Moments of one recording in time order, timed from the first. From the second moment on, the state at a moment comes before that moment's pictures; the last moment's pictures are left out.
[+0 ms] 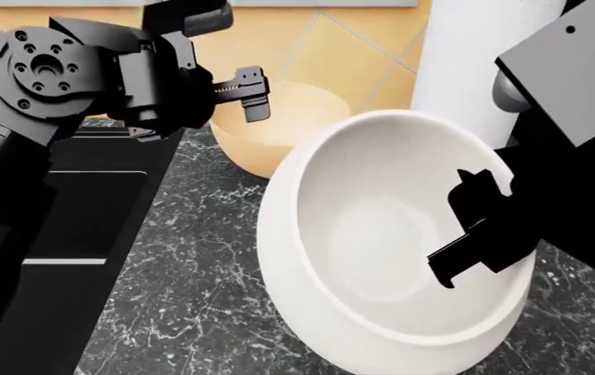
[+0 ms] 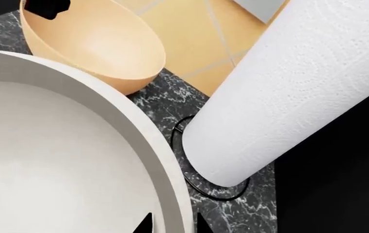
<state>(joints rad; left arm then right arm) -1.65 -0.30 0.96 -0.76 -1.84 -0.90 -0.84 2.11 0.95 -1.32 -0.51 2.55 1.04 1.35</state>
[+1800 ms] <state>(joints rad) -1.65 -0.15 1.12 -1.02 -1.55 -0.87 -0.45 2.08 0.96 -1.31 -0.50 2.49 1.03 1.32</state>
